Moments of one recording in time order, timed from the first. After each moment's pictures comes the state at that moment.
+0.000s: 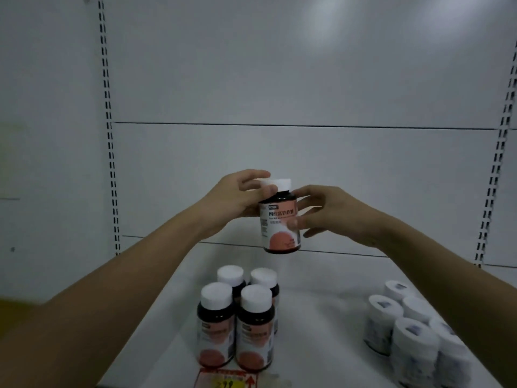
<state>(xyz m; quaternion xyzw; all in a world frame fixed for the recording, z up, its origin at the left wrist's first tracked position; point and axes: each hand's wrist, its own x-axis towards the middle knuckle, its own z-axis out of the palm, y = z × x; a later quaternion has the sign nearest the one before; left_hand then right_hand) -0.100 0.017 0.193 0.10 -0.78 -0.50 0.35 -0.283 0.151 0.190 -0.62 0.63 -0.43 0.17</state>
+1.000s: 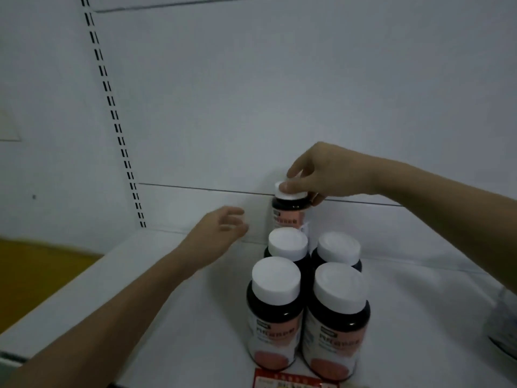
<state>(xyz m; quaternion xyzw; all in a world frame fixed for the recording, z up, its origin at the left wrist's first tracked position) -0.059 -0.117 0.024 0.35 -0.80 -0.39 0.29 -0.263 -0.008 0.145 -0.66 0.71 -0.22 0.11</state>
